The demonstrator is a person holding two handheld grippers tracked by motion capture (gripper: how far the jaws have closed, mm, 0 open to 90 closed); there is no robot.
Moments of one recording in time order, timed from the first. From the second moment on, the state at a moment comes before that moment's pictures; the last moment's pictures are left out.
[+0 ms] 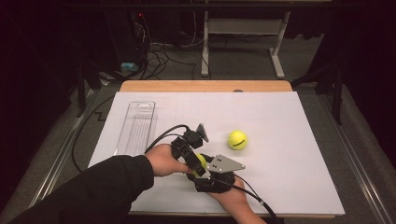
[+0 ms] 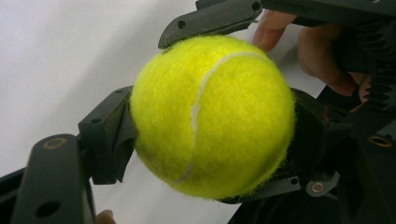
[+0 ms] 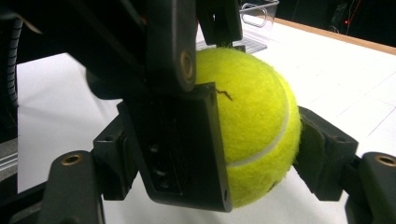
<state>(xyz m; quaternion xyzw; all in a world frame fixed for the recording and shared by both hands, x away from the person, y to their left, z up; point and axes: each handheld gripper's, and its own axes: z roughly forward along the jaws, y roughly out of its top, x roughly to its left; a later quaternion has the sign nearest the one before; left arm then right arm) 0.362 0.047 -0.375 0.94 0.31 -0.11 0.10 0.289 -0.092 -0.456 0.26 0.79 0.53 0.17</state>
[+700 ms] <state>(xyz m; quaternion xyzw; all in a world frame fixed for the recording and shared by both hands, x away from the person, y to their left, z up) 0.363 0.049 -0.374 0.94 0.32 -0.11 0.11 0.290 -0.090 -0.459 0.26 0.80 0.52 0.17</state>
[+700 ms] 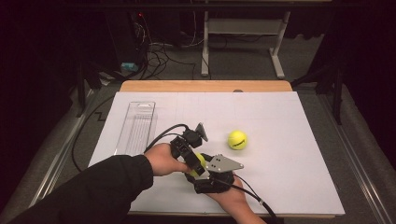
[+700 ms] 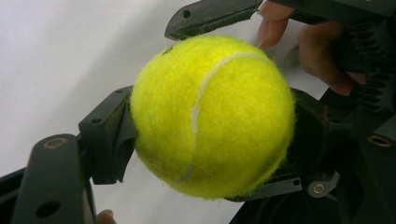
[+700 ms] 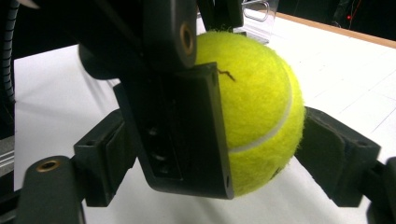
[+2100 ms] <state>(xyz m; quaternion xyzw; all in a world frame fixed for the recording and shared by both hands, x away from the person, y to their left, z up) 0.369 0.066 -0.373 0.94 0.33 -0.08 0.09 0.290 -0.099 -0.459 0.26 0.79 0.53 0.17</state>
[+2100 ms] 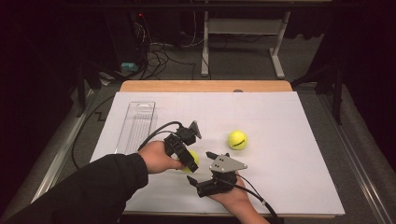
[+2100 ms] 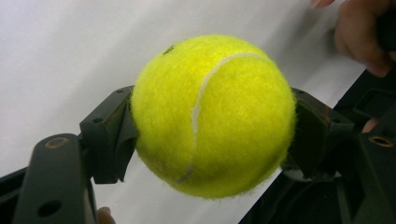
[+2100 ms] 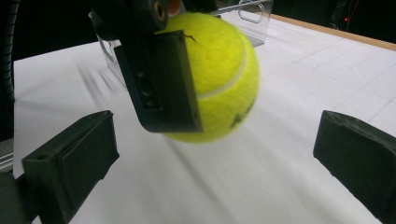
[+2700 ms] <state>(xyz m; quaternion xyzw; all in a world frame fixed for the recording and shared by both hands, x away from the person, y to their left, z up) 0.373 0.083 -0.379 0.93 0.34 -0.09 0.08 0.291 -0.130 -0.461 0.28 0.78 0.52 0.19</state>
